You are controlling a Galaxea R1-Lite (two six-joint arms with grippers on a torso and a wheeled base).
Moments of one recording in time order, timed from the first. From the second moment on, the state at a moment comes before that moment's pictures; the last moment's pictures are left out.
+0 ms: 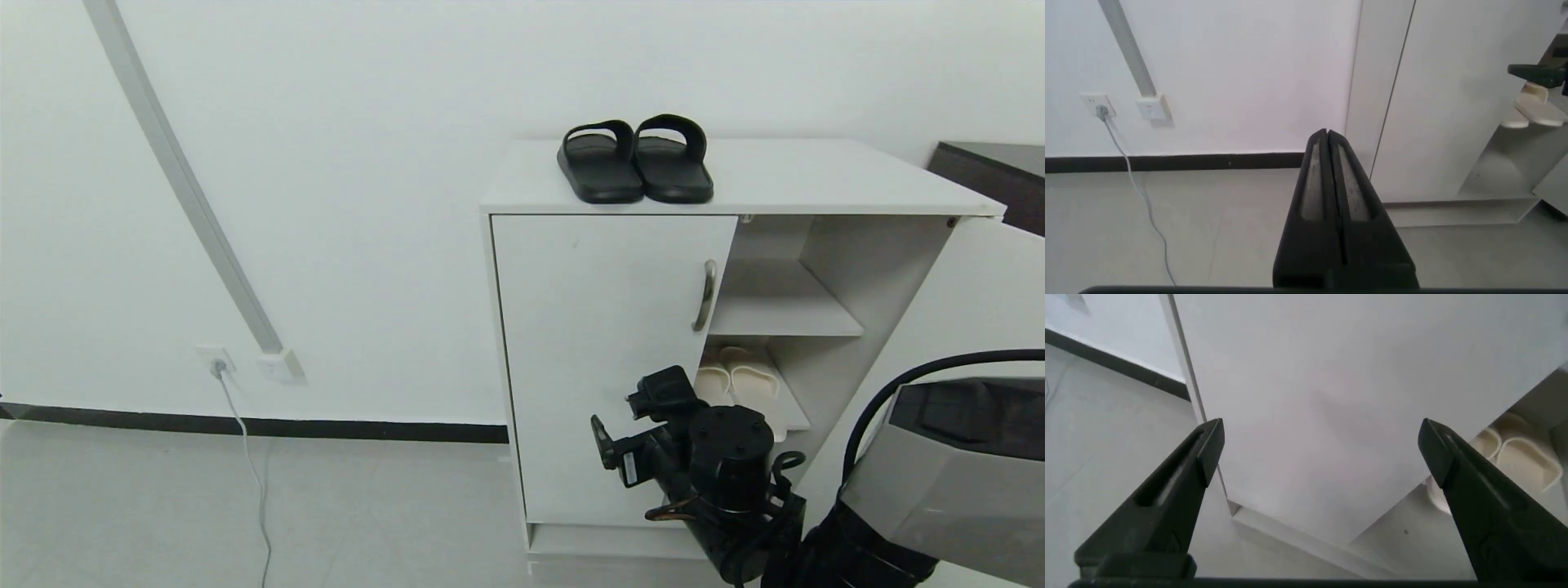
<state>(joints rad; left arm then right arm) 0.00 0.00 0.00 0.01 -0.04 0.00 0.79 2.15 -0.65 -1.38 -0.50 -0.06</state>
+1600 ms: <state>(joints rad) 0.00 0.00 0.00 0.01 -0.04 0.00 0.79 2.15 -0.65 -1.39 -0.50 -0.07</state>
